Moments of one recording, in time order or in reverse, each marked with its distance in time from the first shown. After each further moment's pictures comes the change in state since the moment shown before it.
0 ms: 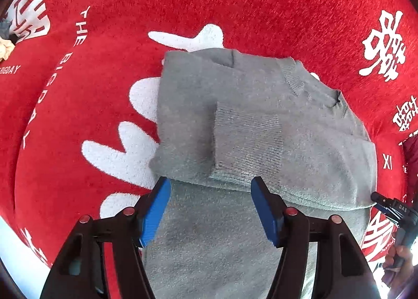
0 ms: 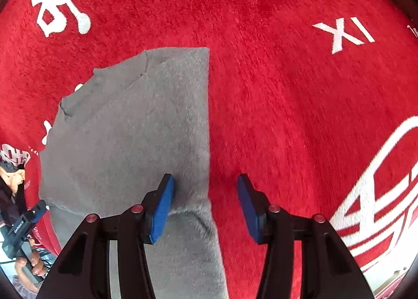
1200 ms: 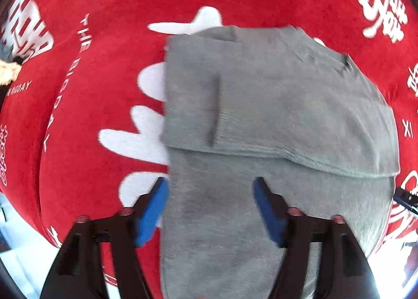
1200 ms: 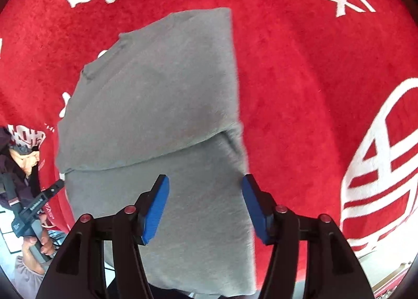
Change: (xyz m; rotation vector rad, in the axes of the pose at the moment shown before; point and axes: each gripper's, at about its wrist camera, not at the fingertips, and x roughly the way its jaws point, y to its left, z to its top) left arm -0.005 -0.013 -0.013 0.131 0.085 0.153; right arm -0.005 0.024 -0.042 -0.013 0.092 0.084
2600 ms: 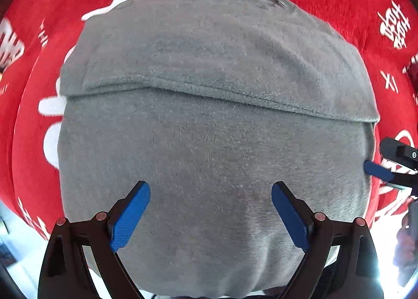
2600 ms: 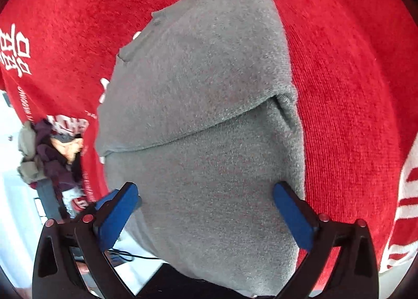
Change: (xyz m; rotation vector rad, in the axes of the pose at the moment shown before) left arm -0.004 -0.159 -0.092 0.061 0.063 -0.046; right arm 0.028 -0.015 -0.007 0.034 0.092 0.335
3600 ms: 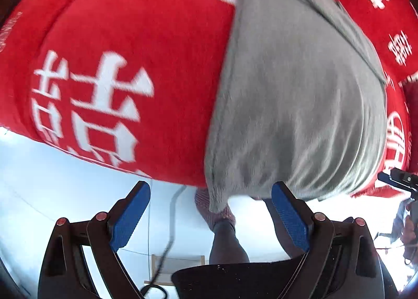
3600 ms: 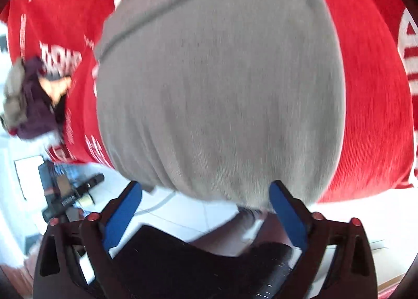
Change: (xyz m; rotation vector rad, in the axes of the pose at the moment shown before) left arm -0.010 0.191 -0.172 -0.158 0.072 -0.138; right arm 0.025 0.033 -0.166 -0.175 0.167 -0.203
